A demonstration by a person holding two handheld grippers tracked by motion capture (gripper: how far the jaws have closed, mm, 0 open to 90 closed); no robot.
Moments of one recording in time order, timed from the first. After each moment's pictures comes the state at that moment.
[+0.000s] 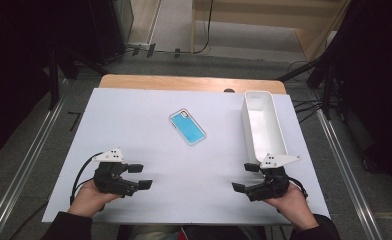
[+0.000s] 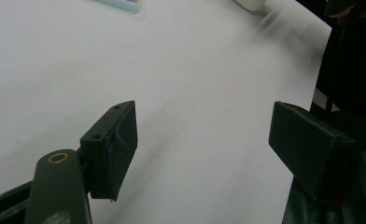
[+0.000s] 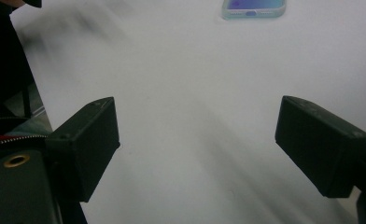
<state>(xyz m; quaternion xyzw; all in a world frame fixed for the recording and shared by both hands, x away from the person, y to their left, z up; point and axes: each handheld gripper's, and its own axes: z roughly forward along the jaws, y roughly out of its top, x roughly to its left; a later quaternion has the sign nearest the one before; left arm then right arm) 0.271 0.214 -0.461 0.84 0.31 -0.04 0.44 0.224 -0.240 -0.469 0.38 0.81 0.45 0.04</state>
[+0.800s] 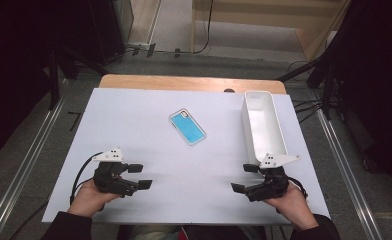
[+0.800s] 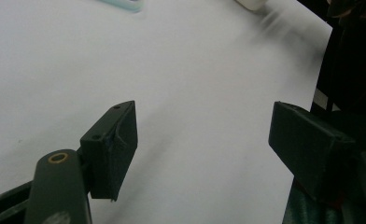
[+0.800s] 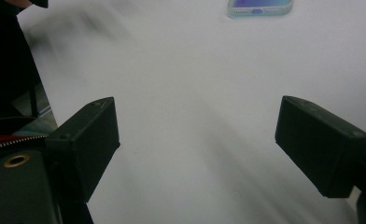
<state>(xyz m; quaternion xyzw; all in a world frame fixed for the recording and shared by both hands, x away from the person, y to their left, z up) 0.271 0.215 -0.461 0.84 0.31 -0.05 0.44 0.224 -0.239 -0.470 0.38 0.81 0.45 0.03</state>
